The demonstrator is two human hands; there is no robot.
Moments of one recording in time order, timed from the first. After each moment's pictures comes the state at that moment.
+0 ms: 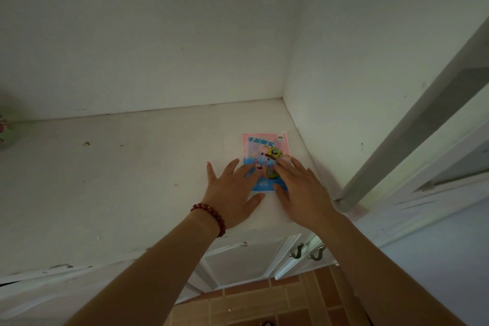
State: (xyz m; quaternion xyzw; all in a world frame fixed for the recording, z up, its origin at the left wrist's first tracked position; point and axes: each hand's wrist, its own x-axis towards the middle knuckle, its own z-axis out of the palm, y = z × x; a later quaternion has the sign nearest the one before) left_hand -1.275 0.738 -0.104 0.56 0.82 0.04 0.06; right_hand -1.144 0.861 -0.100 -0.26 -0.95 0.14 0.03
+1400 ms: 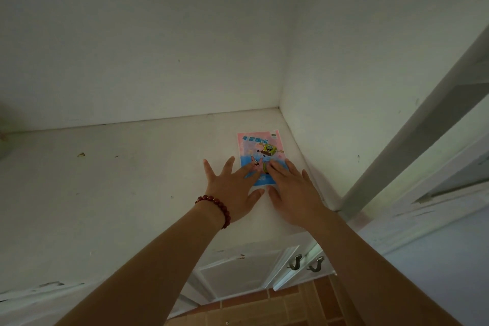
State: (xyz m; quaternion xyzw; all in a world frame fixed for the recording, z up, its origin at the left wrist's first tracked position) left_hand -1.288 0.765 -0.096 0.55 0.83 -0.03 0.06; right_hand -1.164 0.871 -0.094 -0.27 -0.95 0.15 -0.02
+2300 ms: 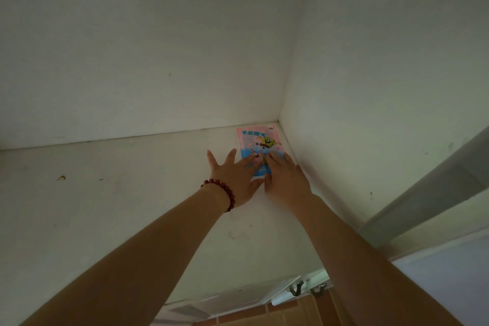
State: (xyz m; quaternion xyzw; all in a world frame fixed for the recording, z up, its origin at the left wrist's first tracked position) left_hand -1.337 0.832 -0.088 0.55 0.83 -0.05 0.07; right_hand -1.231 0.920 -0.085 -0.32 -0.93 0.15 -0.01
